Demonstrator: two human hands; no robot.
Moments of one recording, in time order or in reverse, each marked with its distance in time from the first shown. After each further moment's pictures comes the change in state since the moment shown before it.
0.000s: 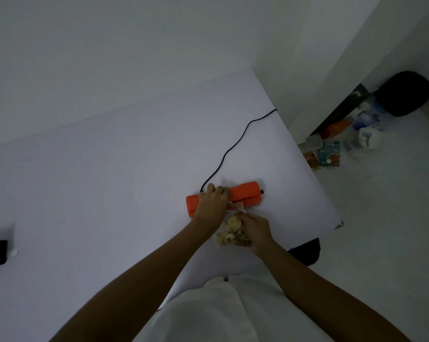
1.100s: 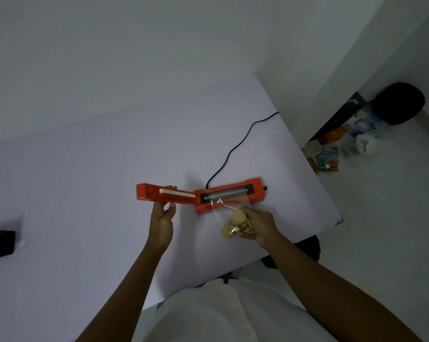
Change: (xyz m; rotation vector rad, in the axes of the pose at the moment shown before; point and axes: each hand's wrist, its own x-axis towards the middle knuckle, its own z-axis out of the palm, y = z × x) left_hand -0.117 -0.083 -0.015 -1.400 0.397 -0.446; right_hand -0.003 0.003 0.003 -0.007 0.015 0.000
